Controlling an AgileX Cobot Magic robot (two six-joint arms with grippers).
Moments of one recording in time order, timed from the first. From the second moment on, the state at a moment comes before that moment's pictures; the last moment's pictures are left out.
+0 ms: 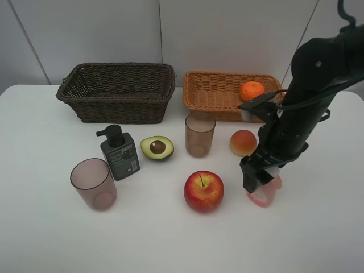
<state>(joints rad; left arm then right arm) -0.10 -0.01 -0.42 -0.10 1.07 0.14 0.46 1.68 -0.92 0.01 0.87 -0.27</state>
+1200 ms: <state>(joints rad) -0.10 -0.01 -0.42 -0.10 1.07 0.14 0.46 1.75 -0.92 0.01 0.87 -0.27</state>
